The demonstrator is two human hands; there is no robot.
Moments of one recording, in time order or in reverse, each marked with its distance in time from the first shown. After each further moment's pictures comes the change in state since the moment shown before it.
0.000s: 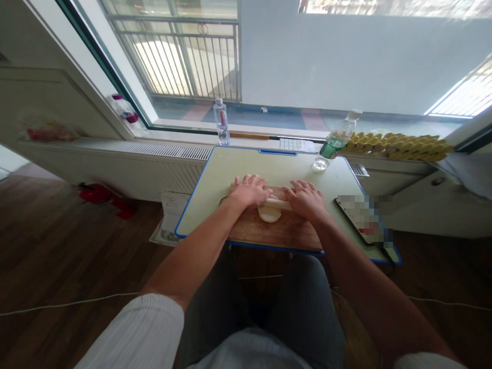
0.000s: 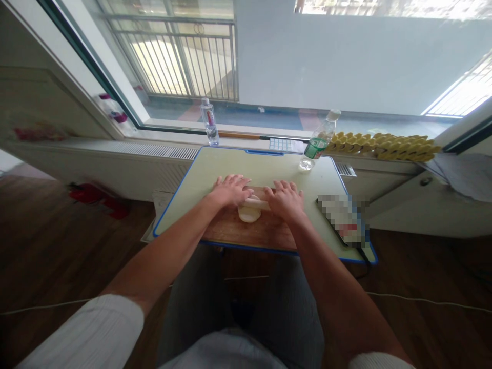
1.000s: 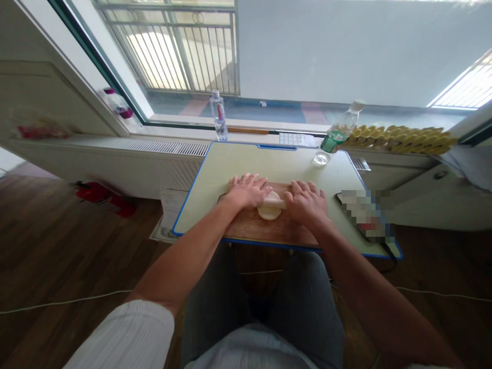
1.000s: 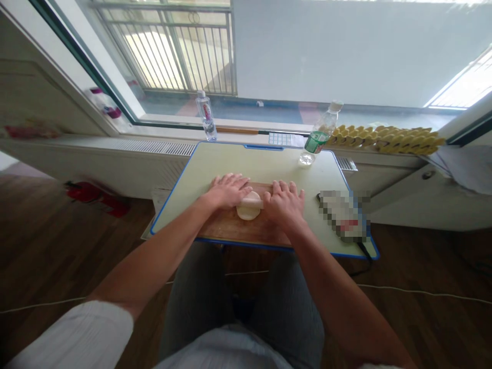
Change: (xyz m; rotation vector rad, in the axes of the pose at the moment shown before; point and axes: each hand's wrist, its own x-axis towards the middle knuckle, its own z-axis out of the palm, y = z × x) left_hand -0.017 -0.002 0.002 -0.008 0.004 0.057; right_hand -0.033 -0.010 0.005 -0.132 0.107 -0.040
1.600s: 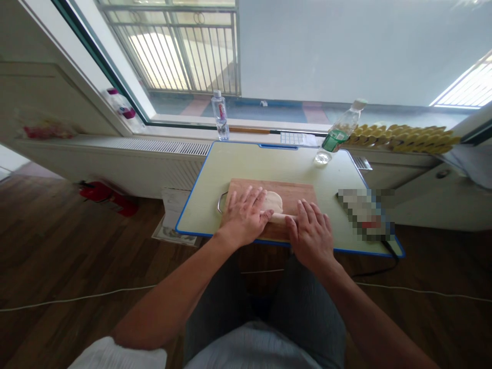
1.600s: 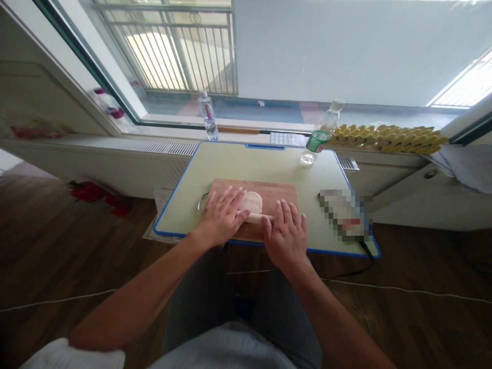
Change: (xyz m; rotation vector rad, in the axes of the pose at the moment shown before) left_hand -0.086 0.008 0.047 0.047 0.354 0.109; right_hand -0.094 0.004 0.022 0.085 0.206 -0.102
